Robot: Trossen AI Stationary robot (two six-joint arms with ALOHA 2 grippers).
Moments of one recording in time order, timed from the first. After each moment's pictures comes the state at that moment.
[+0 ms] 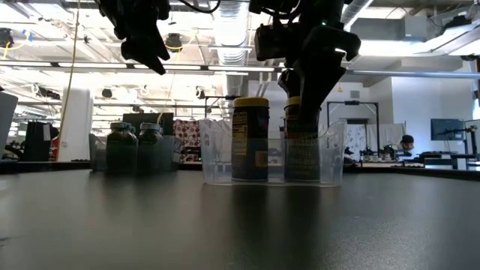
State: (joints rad) left arm 0.16 1.07 1.04 -0.73 -0.15 -0.25; right arm 0.10 1.83 1.43 -0.90 0.05 0.03
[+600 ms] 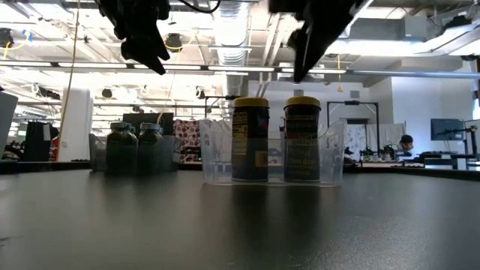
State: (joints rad) left arm 0.16 1.07 1.04 -0.73 -0.15 -0.25; right arm 0.10 1.68 1.52 -1.02 0.05 0.03
